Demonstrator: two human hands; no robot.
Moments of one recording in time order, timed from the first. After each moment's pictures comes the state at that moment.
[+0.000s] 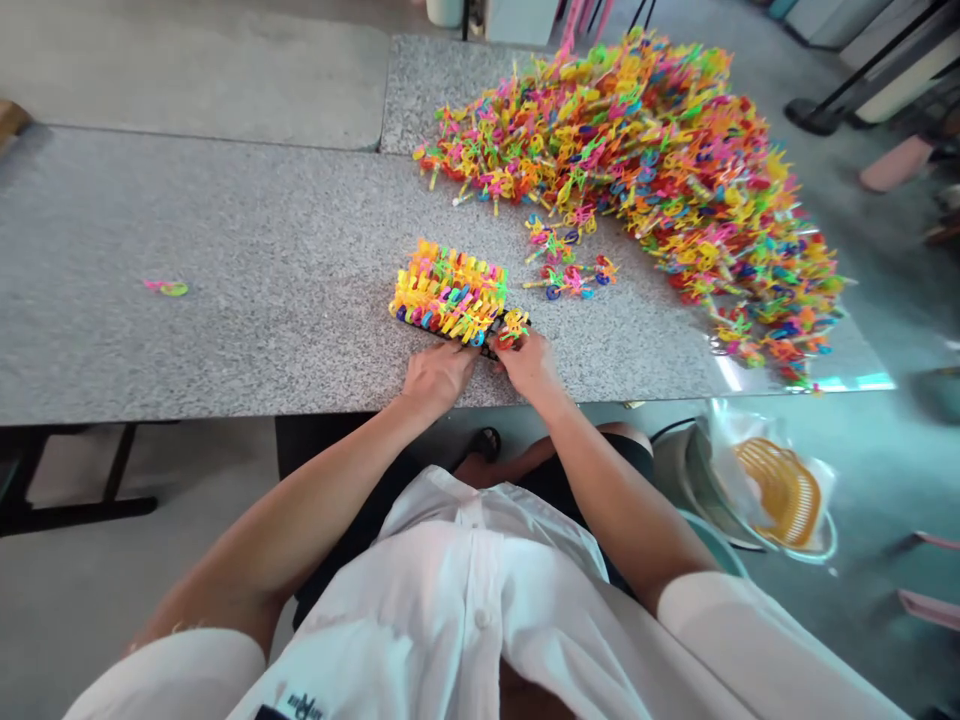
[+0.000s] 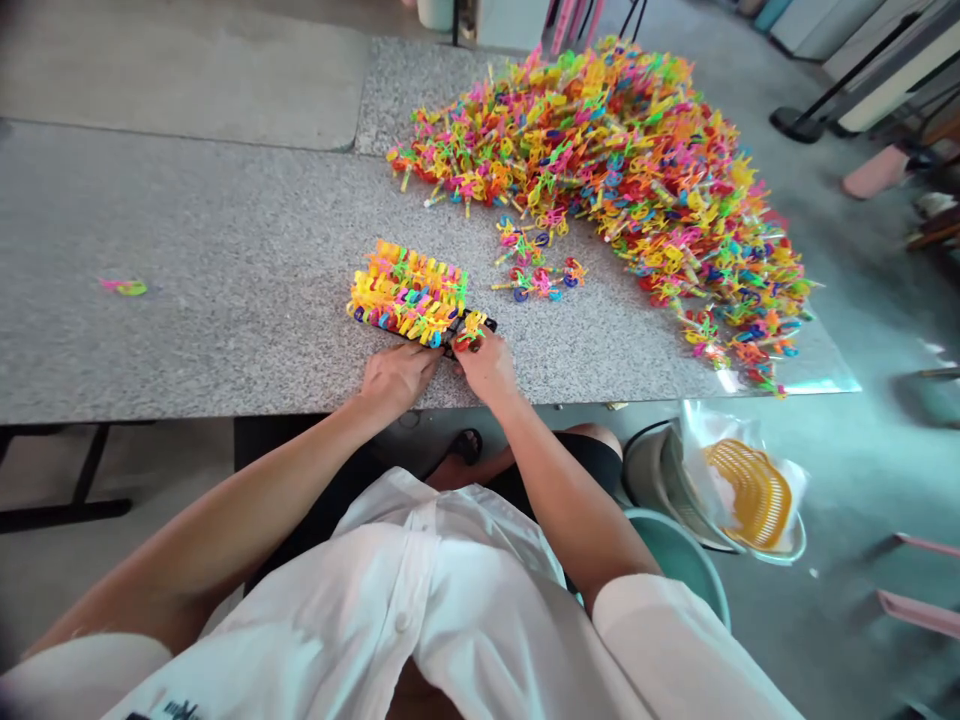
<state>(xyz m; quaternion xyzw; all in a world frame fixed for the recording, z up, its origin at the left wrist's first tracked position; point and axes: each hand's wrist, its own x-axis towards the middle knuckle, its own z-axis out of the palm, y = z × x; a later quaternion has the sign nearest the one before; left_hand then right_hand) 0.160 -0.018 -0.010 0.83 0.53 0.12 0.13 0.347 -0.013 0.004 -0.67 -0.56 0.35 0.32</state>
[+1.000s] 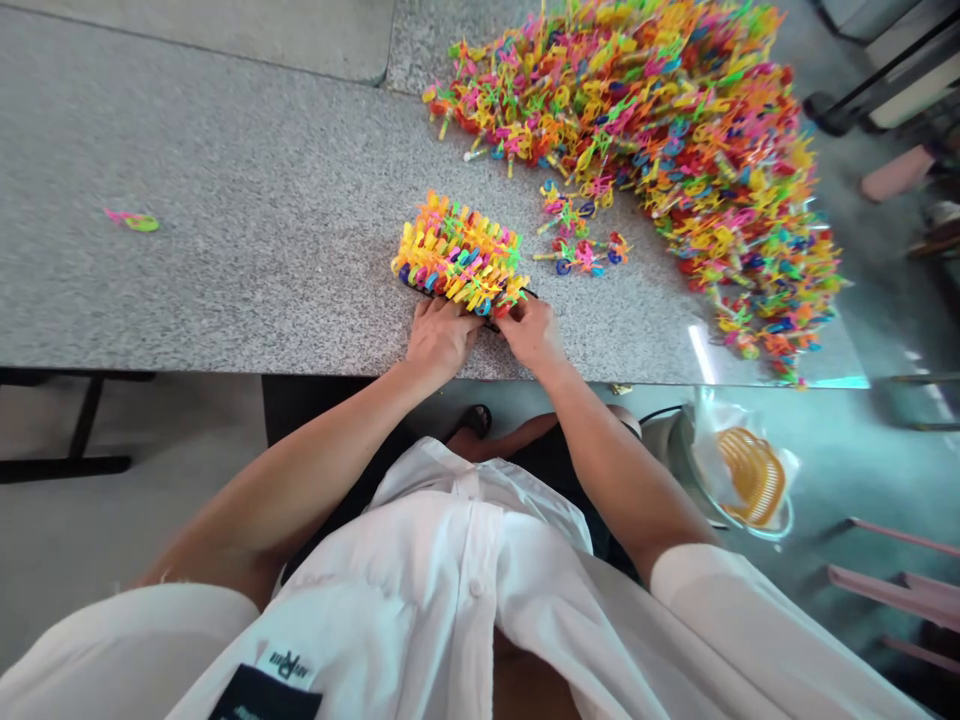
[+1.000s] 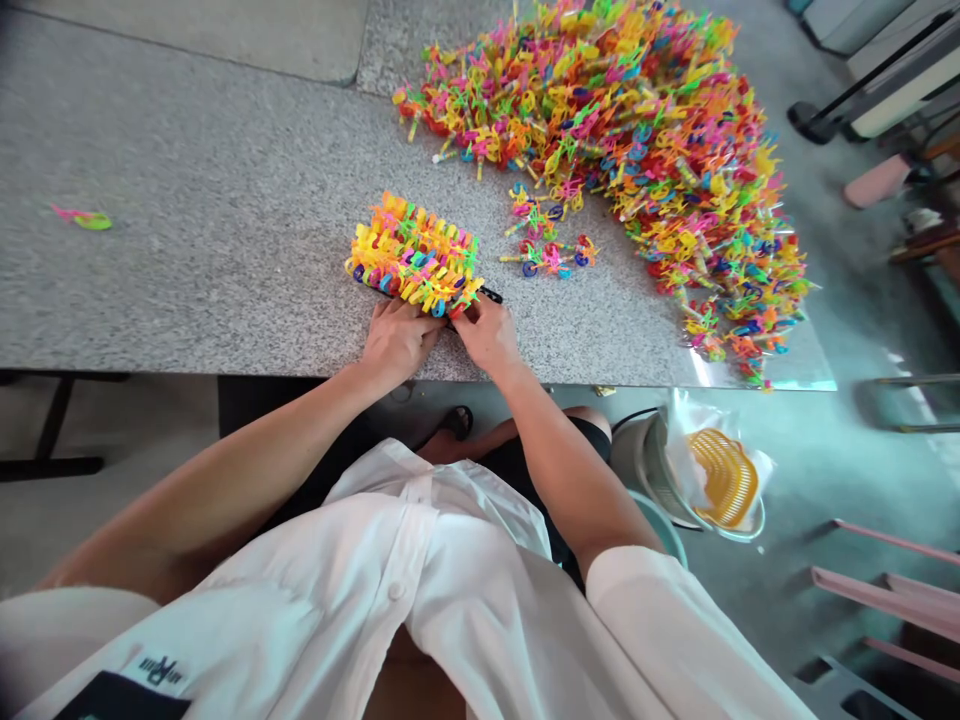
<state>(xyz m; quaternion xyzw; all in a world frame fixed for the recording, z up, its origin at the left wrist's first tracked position) 0.163 -0.012 -0.020 0.82 0.52 0.21 0.13 0.347 -0.009 0.007 -0.64 -0.63 0.32 0.30</state>
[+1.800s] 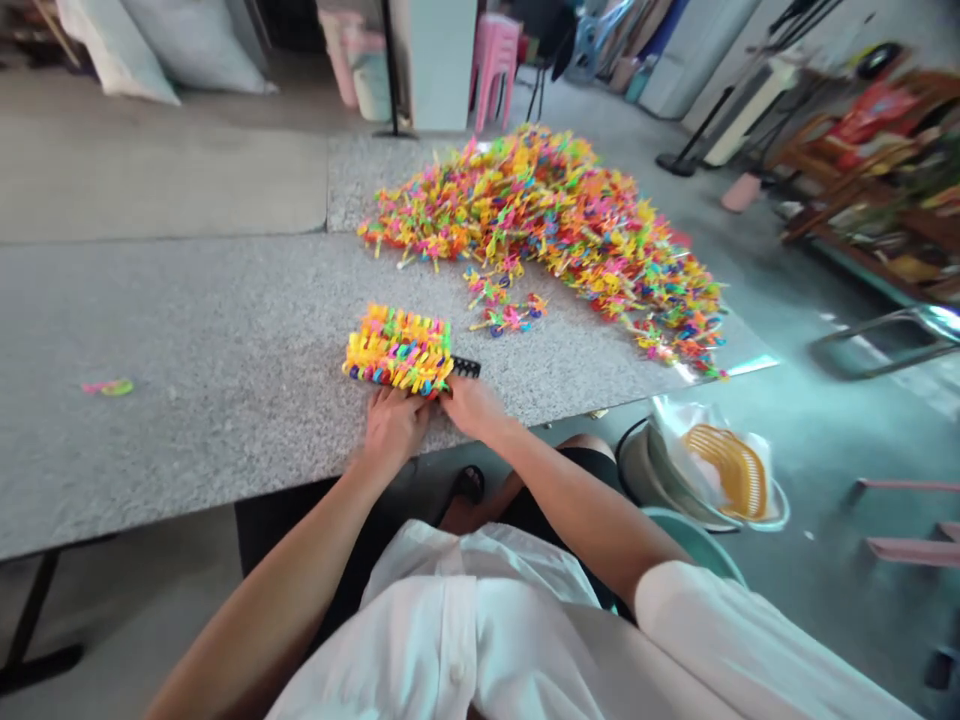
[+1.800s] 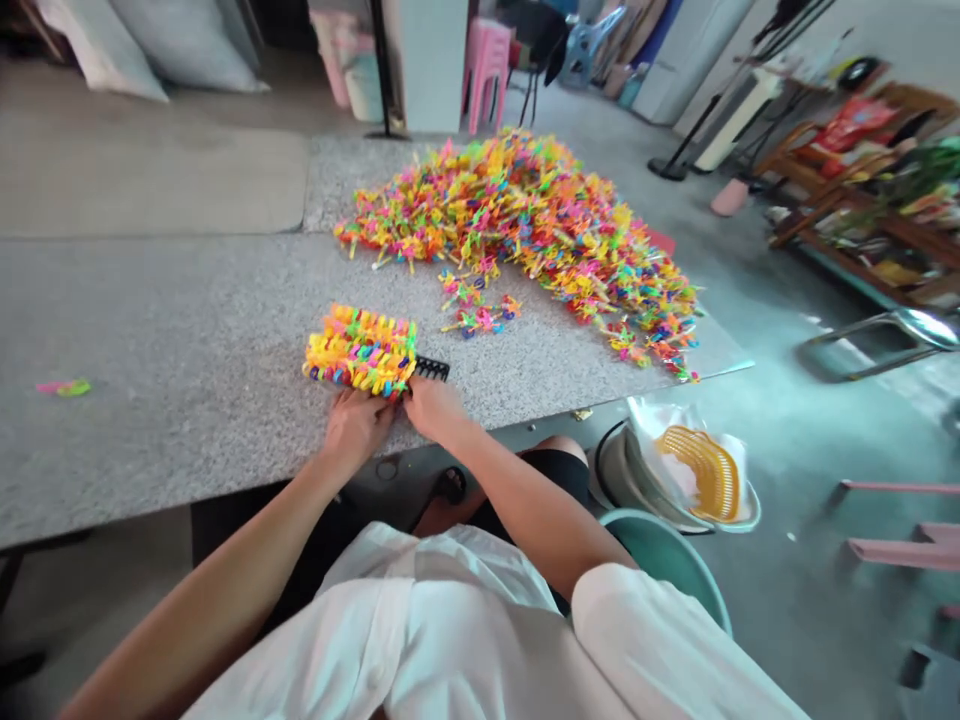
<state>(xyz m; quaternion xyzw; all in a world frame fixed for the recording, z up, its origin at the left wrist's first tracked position) 0.146 -0.010 -0.016 0.82 0.55 0.17 0.09 0.328 -0.013 0.024 -0.67 -0.70 0.23 0.10</state>
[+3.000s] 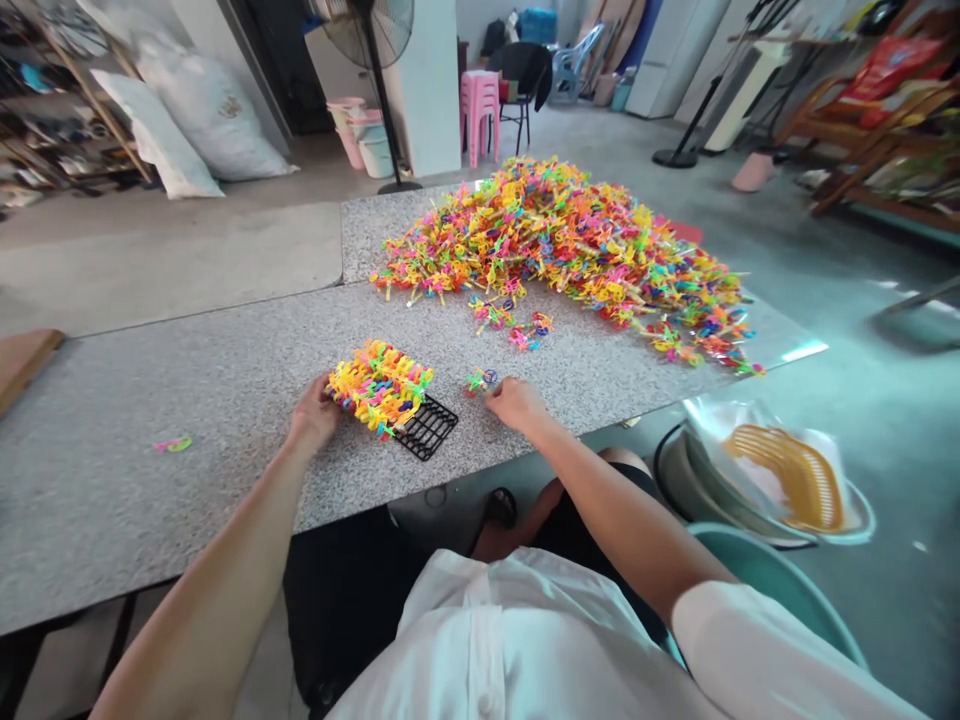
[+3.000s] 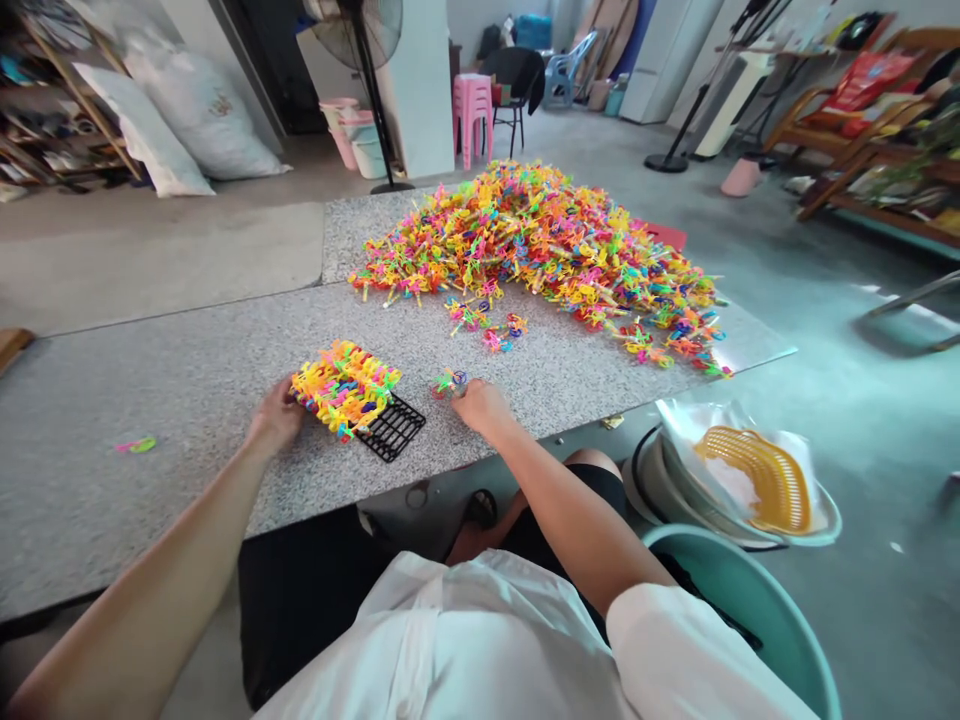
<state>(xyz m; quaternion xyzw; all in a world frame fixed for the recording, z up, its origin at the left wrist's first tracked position) 0.006 0.112 0.000 0.64 0.67 0.29 0.26 0.379 0.014 0.019 -0.78 -0.55 0.26 0.15</state>
